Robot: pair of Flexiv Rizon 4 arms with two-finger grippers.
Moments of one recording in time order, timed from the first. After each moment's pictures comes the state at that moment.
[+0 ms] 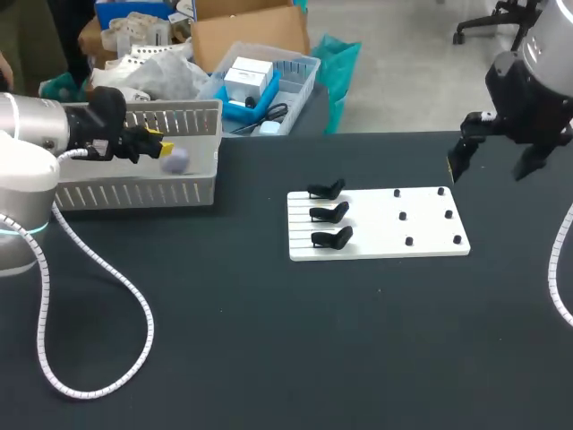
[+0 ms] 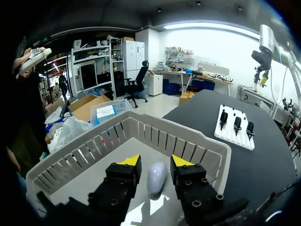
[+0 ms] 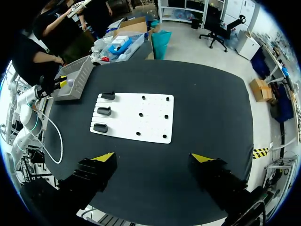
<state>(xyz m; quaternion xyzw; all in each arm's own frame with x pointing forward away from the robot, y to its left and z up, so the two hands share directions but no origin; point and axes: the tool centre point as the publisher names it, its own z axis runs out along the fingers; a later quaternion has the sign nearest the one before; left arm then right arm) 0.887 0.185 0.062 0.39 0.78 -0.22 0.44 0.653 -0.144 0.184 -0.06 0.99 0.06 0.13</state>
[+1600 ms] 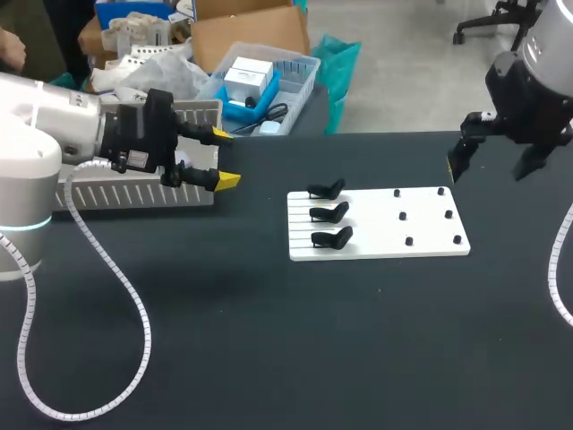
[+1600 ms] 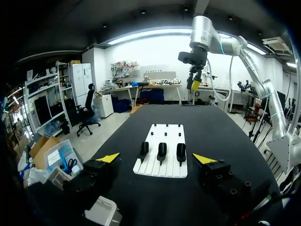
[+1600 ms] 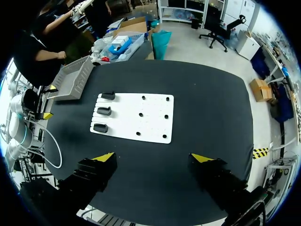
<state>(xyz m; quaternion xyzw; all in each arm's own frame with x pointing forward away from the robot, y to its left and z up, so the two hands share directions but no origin) 0.739 0.047 0.139 0.55 0.64 -0.33 0.42 0.653 -0.144 0.184 -0.06 0.99 0.06 0.13</state>
